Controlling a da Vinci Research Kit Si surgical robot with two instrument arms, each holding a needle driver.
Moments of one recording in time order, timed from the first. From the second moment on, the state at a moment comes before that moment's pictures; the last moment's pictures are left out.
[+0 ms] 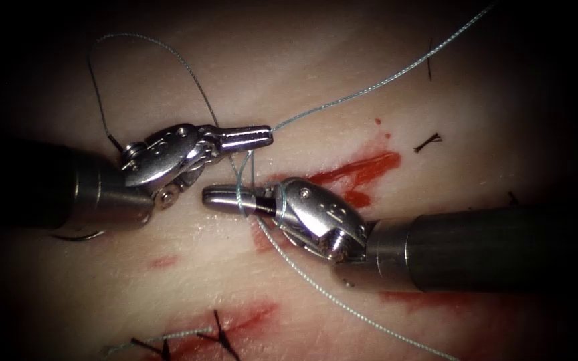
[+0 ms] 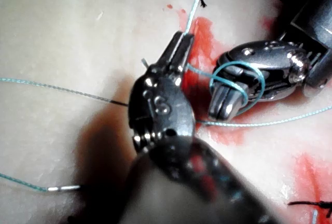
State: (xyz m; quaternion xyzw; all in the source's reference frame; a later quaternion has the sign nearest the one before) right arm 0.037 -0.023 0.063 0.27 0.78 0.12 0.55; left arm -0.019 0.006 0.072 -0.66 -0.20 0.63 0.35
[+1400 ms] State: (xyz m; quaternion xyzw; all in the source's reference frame) right arm 0.035 -0.023 0.064 0.29 0.73 0.37 0.51; left arm -0.017 0.003 0.071 -0.51 -0.12 0.77 0.37
